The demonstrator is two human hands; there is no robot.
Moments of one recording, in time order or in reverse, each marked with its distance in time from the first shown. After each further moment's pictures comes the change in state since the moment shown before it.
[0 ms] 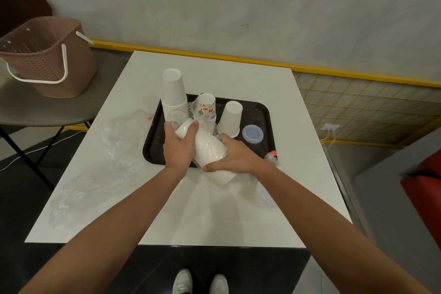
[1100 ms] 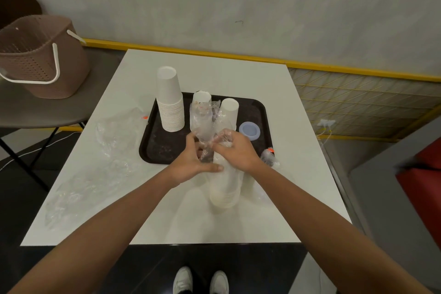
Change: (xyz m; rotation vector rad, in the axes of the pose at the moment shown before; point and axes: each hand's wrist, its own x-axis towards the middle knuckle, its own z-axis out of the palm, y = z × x) left_hand 0.001 -0.031 -0.011 0.167 -0.843 -0.004; right_hand 0.006 0.016 0.009 0.230 0.307 -0.023
